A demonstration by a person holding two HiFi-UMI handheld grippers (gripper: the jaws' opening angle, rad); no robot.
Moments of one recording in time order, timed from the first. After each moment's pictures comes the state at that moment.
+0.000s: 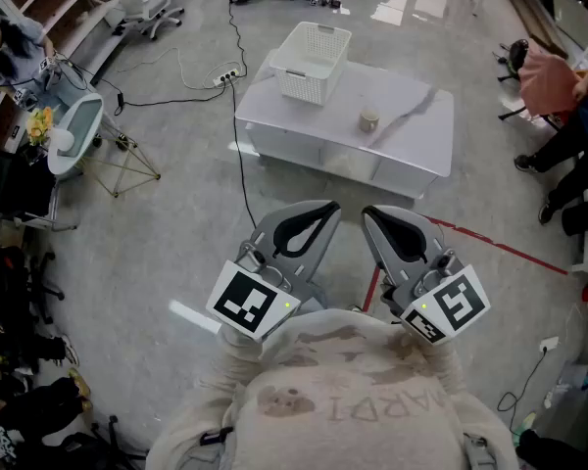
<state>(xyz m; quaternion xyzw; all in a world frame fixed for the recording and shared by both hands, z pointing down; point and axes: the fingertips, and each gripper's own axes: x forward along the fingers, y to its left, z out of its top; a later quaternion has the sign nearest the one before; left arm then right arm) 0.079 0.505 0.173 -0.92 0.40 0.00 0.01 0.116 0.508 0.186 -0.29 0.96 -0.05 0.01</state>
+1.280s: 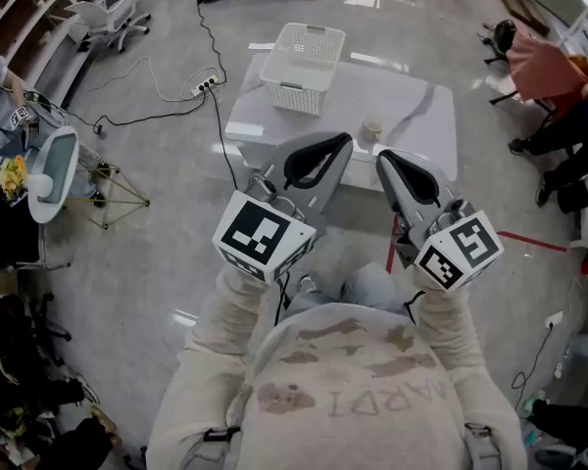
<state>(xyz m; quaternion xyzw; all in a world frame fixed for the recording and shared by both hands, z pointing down) 0.001 0.301 0.167 -0.94 0.35 0.02 0.01 0.050 0.310 0.200 -0.37 0.92 -0.07 0.01</state>
